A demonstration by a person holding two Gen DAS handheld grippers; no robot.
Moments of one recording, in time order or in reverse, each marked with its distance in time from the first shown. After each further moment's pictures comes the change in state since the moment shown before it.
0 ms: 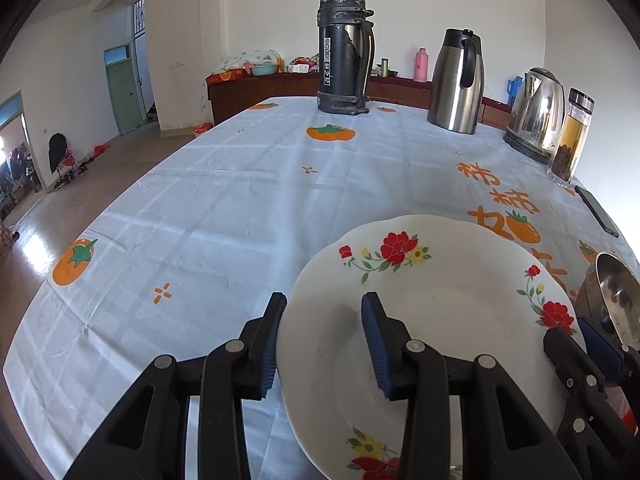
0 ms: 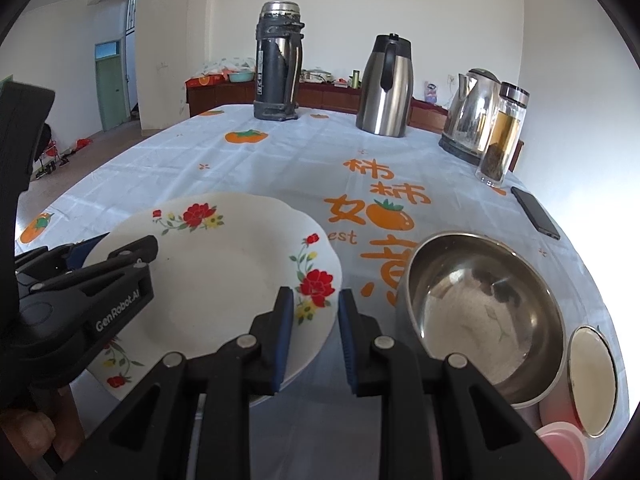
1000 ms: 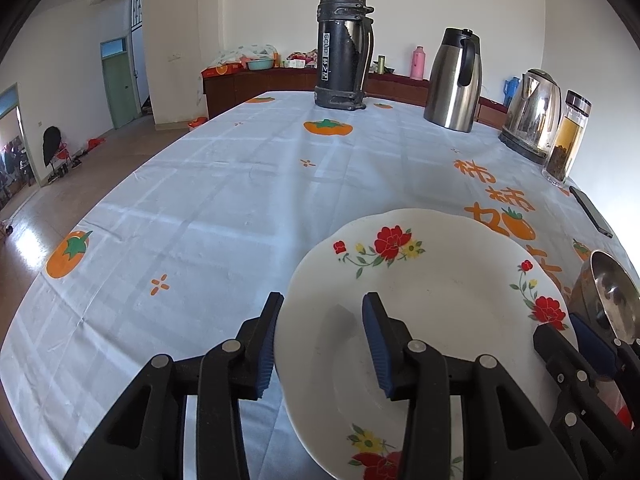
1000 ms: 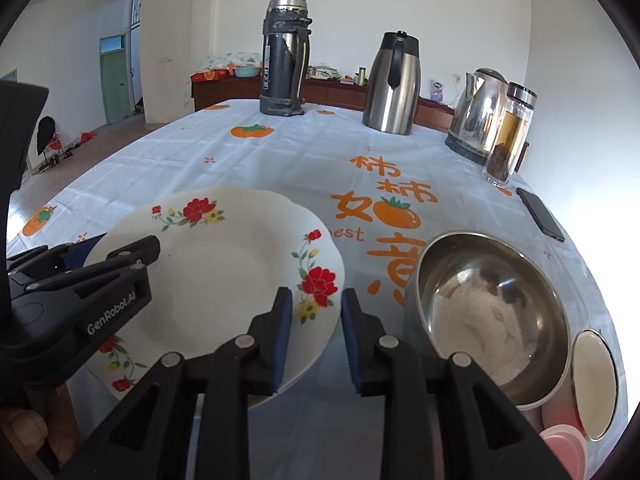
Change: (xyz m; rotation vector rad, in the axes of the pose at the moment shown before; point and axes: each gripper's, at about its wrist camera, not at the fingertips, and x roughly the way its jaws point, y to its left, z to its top) left arm -0.001 0.005 -0.004 -0.013 0.018 -0.030; right arm 0.002 0.003 -0.002 -0.019 0.011 0.012
